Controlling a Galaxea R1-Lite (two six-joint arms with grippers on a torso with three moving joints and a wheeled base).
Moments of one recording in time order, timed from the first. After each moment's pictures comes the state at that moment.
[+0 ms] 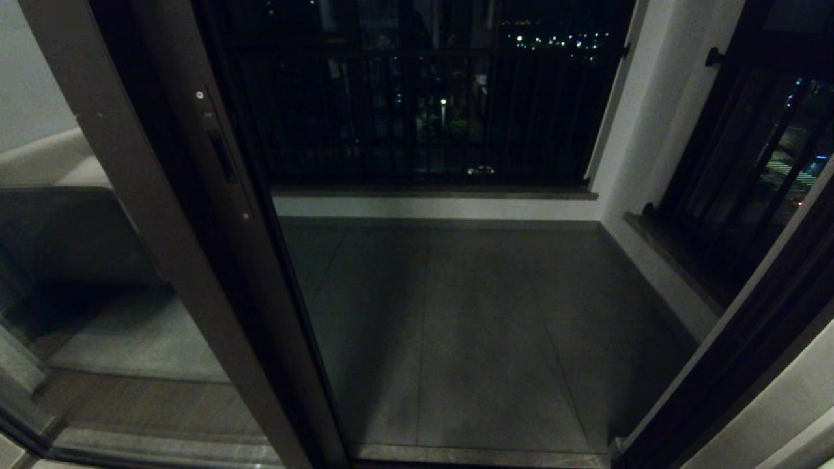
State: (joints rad) left arm -0.01 0.62 -0.69 0.05 -0.17 0.00; right arm 0.00 0.00 0.00 0.01 -0.02 0.01
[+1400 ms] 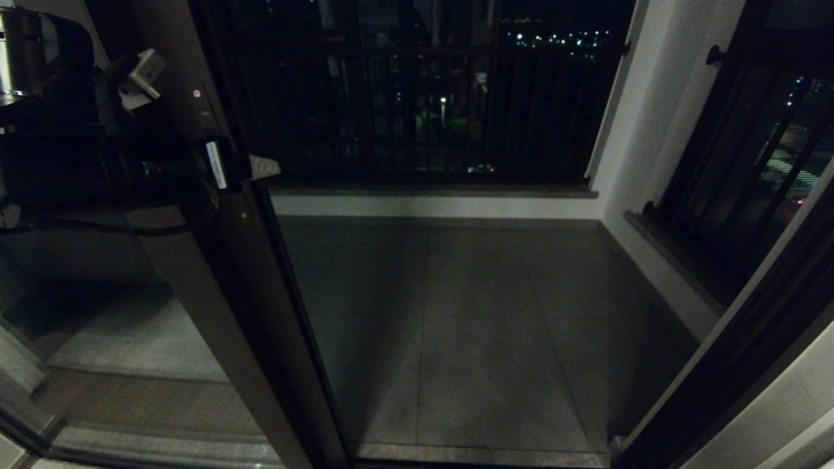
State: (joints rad) left arm -0.22 1.53 -1.30 0.01 -0.09 -0.20; right arm 0.00 0.00 0.00 0.01 -0.02 0.01
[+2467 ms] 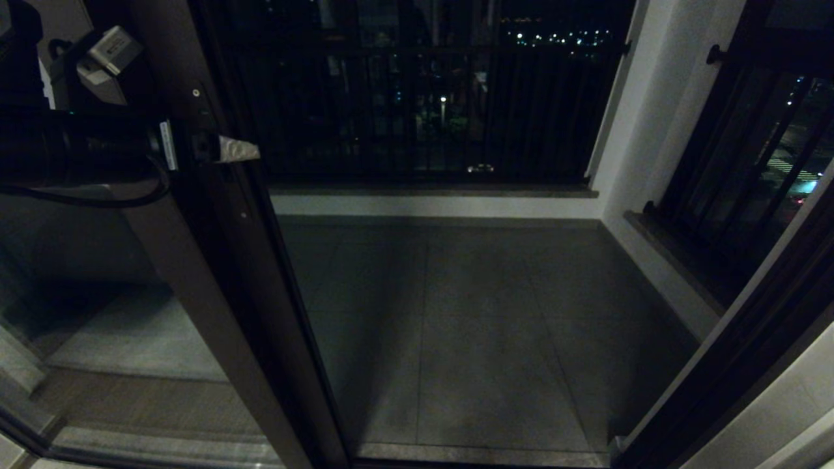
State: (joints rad) left arm -0.03 1.57 -1.45 0.14 -0.37 -0.07; right arm 0.00 0.00 0.00 0.01 -0.02 0.01
